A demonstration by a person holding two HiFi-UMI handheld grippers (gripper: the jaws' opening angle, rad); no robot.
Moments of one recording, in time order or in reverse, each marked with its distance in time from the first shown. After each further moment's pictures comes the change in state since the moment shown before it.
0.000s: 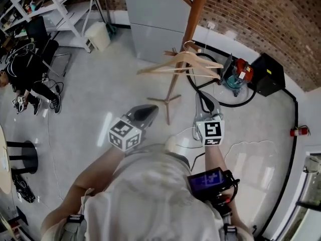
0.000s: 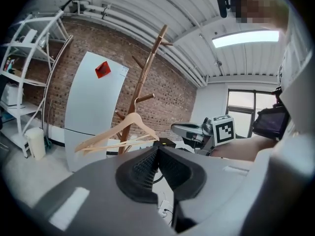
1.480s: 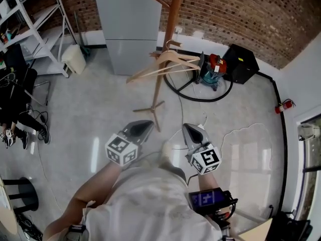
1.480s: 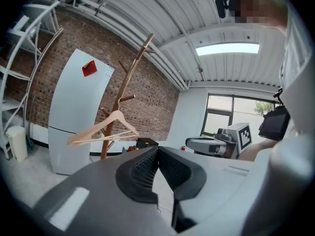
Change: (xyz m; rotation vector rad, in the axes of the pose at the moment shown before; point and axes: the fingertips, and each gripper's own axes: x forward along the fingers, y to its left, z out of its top) left arm -0.067 -0.043 -0.033 0.020 -0.010 -0.219; right arm -0.136 0.130 -0.014 0.251 0.007 0.008
